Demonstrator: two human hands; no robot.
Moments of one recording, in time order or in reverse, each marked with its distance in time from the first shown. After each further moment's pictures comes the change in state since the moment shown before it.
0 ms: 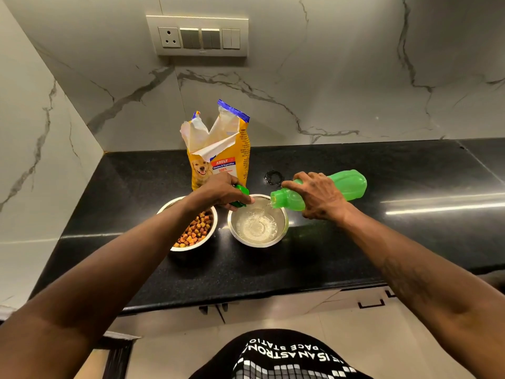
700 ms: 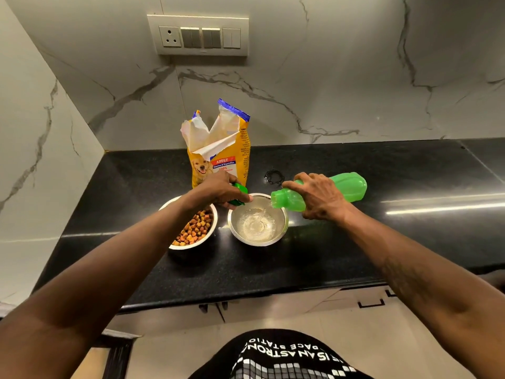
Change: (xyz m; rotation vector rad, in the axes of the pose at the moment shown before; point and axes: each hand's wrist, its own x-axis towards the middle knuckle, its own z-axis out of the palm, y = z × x) left_hand -0.007 0.001 -0.003 0.016 0.015 0.027; right_hand -0.004 -0.001 0.001 0.029 -0.015 0.013
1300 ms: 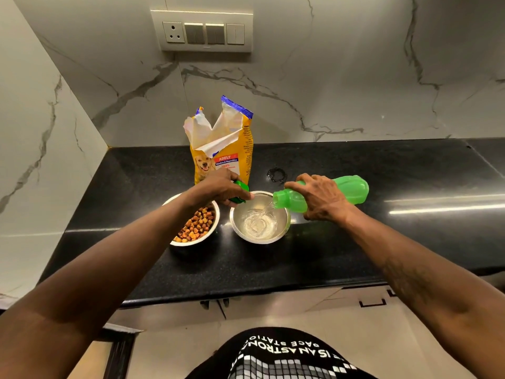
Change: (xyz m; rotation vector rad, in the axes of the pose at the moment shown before) left_hand -0.006 0.003 -0.001 -0.034 -0.005 -0.029; right_hand -0.001 -0.003 0.004 0.028 -0.013 -0.006
